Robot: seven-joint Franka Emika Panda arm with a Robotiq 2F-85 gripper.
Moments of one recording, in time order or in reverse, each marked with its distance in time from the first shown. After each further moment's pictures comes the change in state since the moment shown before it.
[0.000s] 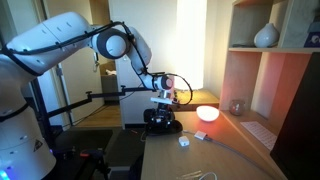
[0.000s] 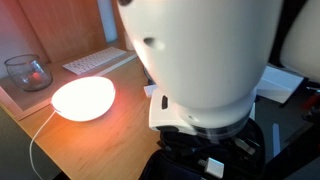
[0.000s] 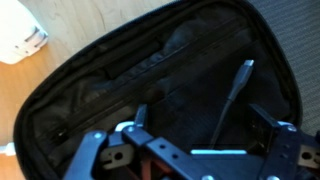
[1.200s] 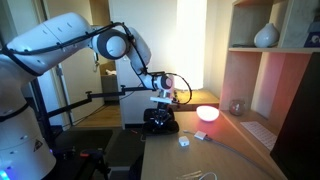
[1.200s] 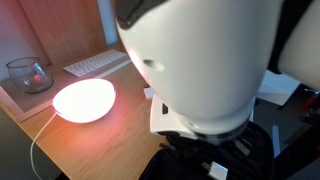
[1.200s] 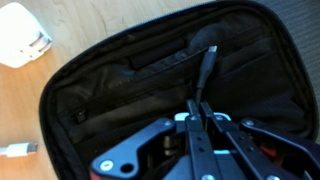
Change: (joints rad) arm 0.013 0.005 -0.003 0.015 -0.015 -0.040 0.000
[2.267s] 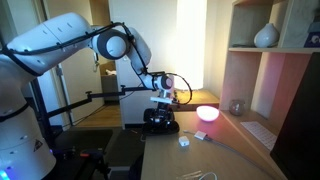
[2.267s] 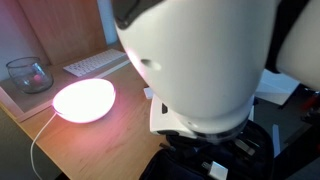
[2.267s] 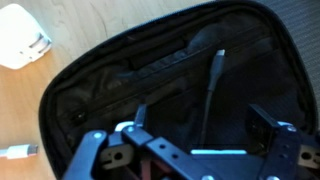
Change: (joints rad) arm -0.003 0.000 0.000 0.001 0.004 -0.001 0.000
